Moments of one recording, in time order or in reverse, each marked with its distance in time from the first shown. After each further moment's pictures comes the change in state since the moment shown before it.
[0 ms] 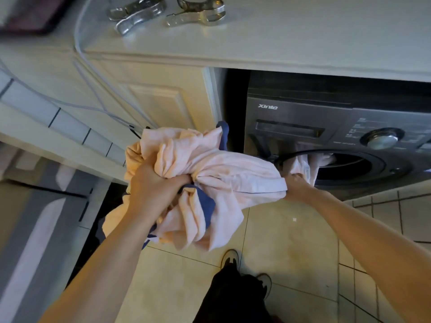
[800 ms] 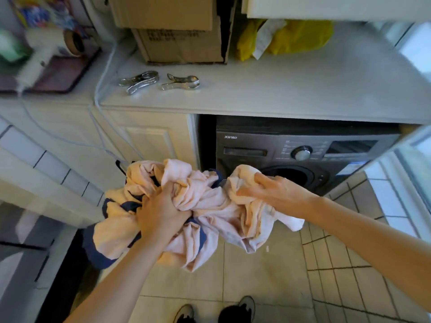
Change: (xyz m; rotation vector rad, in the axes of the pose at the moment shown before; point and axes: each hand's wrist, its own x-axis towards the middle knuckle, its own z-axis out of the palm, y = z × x) left_hand -0.049 -0.024 -0.018 0.472 -0.005 0.392; right_hand -0.230 -0.068 -0.116 -0.420 0.449 -0.543
